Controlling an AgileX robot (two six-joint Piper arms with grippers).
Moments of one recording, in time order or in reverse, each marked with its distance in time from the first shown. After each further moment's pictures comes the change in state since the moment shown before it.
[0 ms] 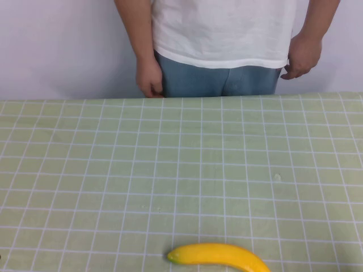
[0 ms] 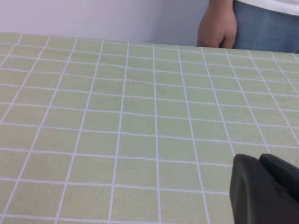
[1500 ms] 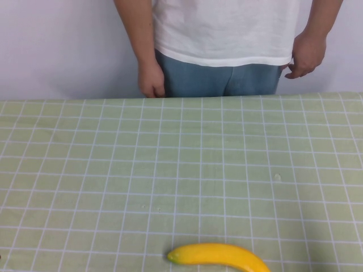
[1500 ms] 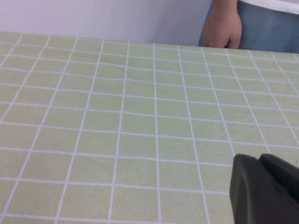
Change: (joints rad) right arm 0.000 0.000 0.006 -0.086 -0.282 0.000; left arm 0.000 0.000 0.000 0.000 0.000 -0.002
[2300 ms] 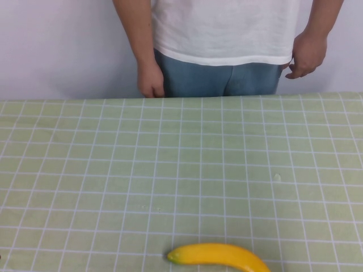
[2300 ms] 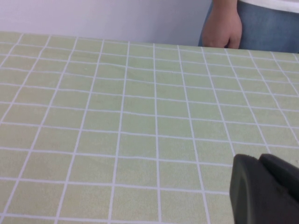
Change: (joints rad) right arm 0.000 0.011 -0.339 0.389 -0.518 -0.076; left arm 0.000 0.000 0.000 0.000 0.000 0.000
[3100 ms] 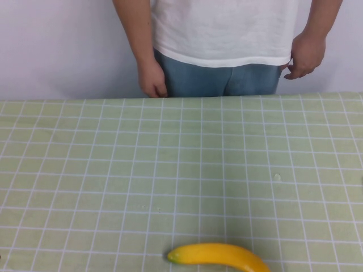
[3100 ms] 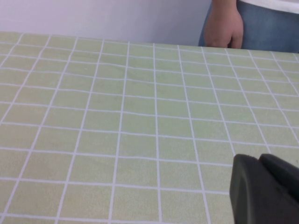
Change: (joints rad) right arm 0.060 0.828 -0.415 0.414 1.247 -0.636; left arm 0.000 0.000 0.000 0.001 0.000 0.000
